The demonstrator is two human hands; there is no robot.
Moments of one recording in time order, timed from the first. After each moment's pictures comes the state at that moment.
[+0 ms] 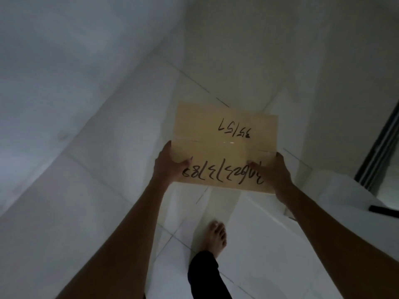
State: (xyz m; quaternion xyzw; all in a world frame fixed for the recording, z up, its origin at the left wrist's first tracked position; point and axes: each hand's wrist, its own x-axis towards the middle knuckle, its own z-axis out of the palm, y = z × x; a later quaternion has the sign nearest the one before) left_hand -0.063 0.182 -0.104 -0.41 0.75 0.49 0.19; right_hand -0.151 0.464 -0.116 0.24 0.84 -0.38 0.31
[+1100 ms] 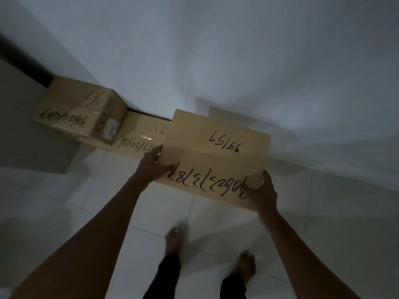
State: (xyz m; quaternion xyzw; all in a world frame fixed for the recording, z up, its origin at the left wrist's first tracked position) left_hand 0.766 -0.161 0.134 -0.71 0.45 0.52 -0.15; right_hand 0.475 -0.096 0.115 -0.31 0.80 -0.23 0.46
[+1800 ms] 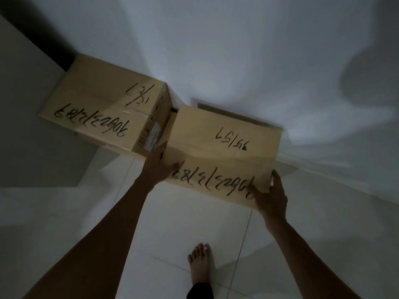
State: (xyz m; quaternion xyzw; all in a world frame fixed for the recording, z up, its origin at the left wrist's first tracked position) left_hand 1.042 -0.276 -0.046 -0.71 0.45 0.51 -0.21; right_hand 0.755 -0.221 -0.028 -0.35 0.82 -0.19 0.42
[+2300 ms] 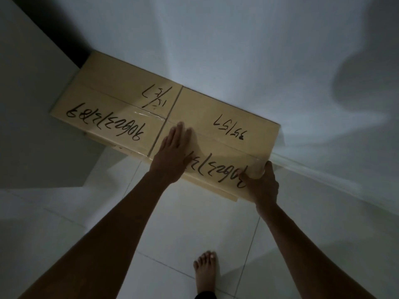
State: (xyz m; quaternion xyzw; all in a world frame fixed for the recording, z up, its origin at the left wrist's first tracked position) left_hand 1.073 -0.307 -0.069 -0.63 0.72 0.27 -0.02; right_hand 0.827 -0.277 -0.042 -0.40 0.81 -0.17 0.39
